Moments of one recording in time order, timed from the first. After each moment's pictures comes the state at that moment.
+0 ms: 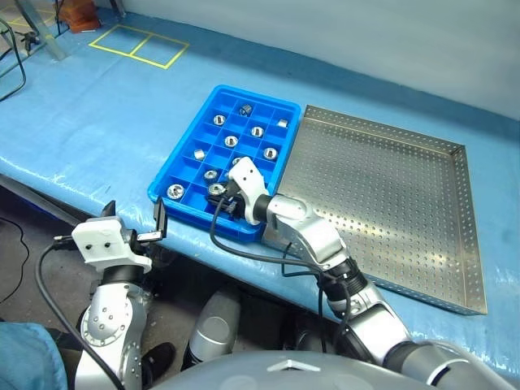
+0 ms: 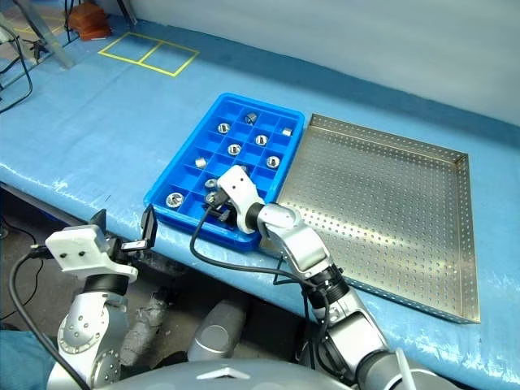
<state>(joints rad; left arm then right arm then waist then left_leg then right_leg) 0.41 0.05 0.11 -0.74 -0.14 0.29 -0.02 -0.45 -0.05 0.38 -0.02 0.13 0.60 0.51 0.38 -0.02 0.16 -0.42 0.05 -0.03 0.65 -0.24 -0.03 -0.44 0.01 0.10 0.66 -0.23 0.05</state>
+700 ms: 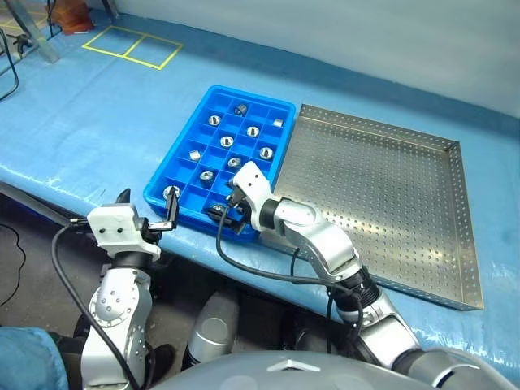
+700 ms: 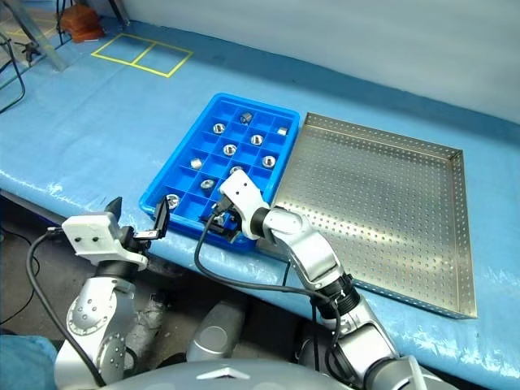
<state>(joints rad) 0.32 0.08 0.10 -0.71 -0.14 0.34 -0.07 -0.40 -0.07 0.39 -0.15 0.13 0.69 0.49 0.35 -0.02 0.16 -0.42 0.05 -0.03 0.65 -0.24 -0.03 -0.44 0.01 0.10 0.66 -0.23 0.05</state>
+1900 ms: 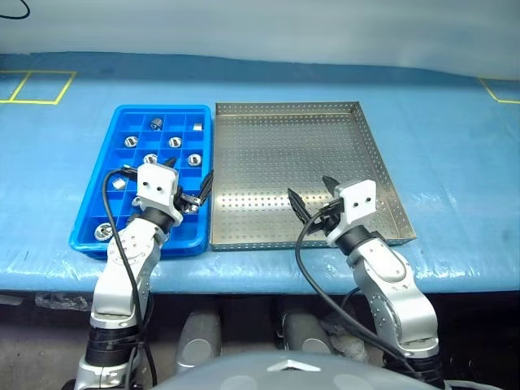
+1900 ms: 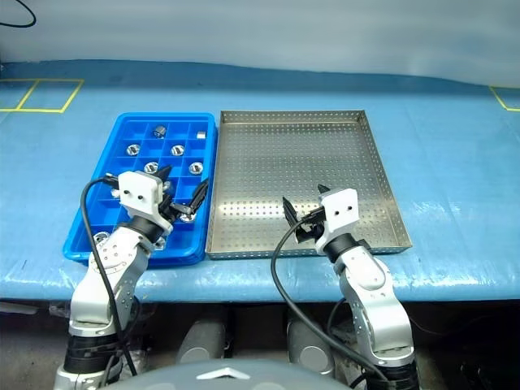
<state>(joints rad) -0.02 0.26 0.03 -0.44 -0.17 0.39 -0.27 0.11 -0.16 0.08 -0.59 0.16 0.49 0.26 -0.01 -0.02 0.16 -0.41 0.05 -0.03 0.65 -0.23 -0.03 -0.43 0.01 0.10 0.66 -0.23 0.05</state>
